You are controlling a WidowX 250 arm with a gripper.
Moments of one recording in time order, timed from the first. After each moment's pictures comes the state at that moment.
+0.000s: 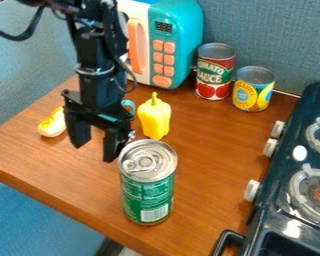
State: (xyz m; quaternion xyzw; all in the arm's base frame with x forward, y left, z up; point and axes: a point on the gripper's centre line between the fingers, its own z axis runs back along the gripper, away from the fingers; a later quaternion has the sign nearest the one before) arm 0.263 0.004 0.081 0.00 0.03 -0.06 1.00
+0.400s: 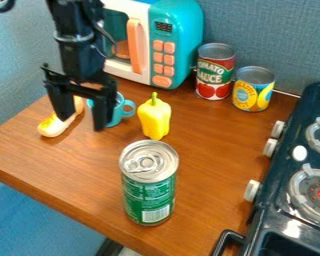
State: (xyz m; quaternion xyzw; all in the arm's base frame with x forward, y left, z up) arm 0.276 0.040 0.102 0.00 0.02 0.02 1.00
